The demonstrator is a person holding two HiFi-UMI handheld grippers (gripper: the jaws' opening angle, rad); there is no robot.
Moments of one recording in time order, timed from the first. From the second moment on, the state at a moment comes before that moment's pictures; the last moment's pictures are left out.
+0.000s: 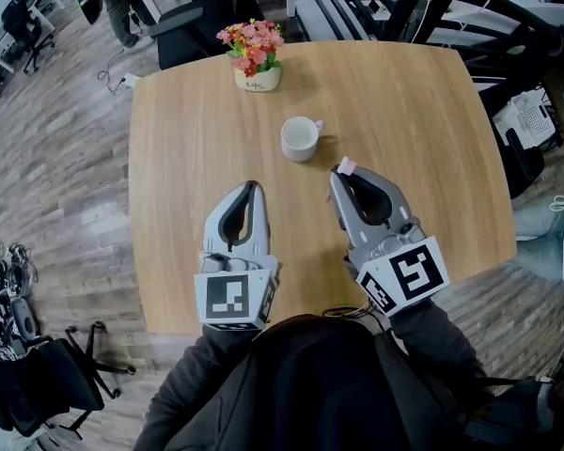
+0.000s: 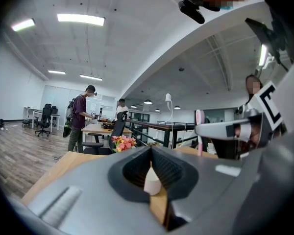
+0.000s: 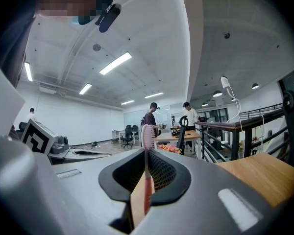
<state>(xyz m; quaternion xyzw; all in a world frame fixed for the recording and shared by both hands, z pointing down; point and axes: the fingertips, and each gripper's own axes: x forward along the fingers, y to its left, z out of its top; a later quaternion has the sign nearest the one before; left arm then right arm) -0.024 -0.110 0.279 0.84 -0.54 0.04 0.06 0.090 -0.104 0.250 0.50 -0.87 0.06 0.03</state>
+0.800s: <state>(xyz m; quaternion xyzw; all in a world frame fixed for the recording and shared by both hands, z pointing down) -0.023 -0.115 0.283 0.84 -0.54 0.05 0.06 0.089 -0.110 0.255 0.49 -0.87 0.06 0.03</state>
